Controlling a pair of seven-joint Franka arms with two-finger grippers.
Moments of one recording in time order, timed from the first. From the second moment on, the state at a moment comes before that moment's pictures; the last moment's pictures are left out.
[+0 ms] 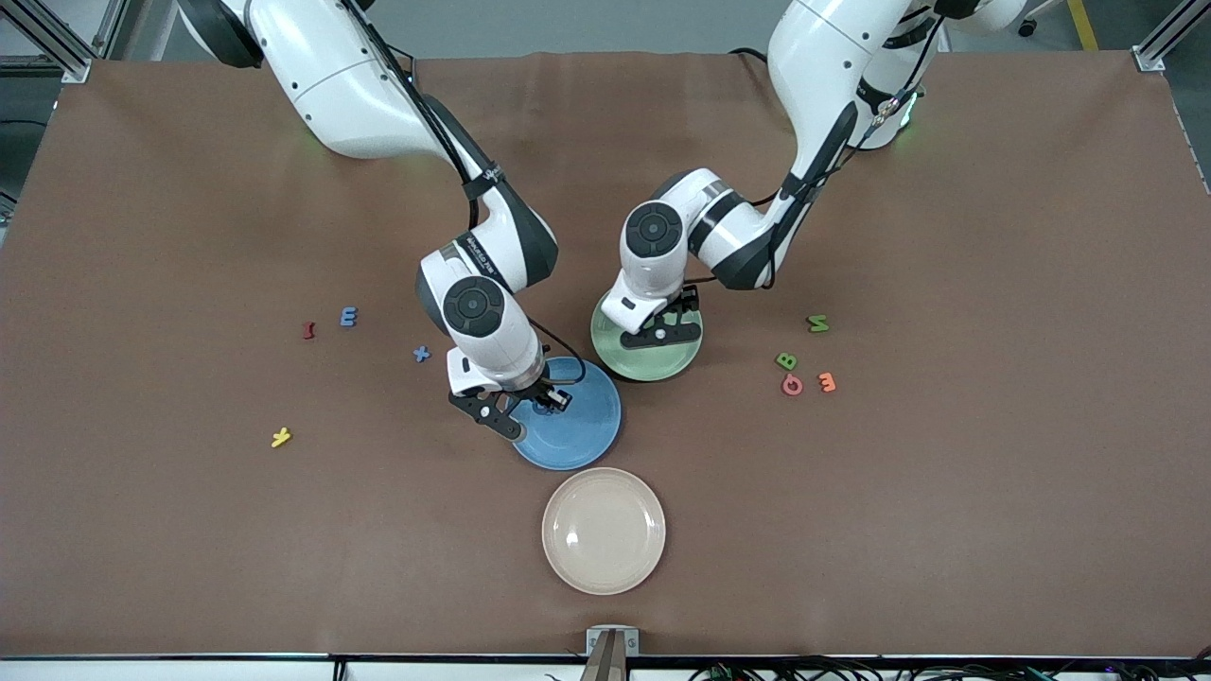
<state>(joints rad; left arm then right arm) -0.66 0.61 -0.13 -1.76 0.07 2.29 -0.92 0.57 0.73 0.01 -1.49 0.06 2.33 1.09</state>
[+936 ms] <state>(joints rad) -0.37 0.42 -0.13 -2.06 0.07 2.42 -0.62 0.54 0.73 -0.01 -1.52 0.05 2.32 1.00</state>
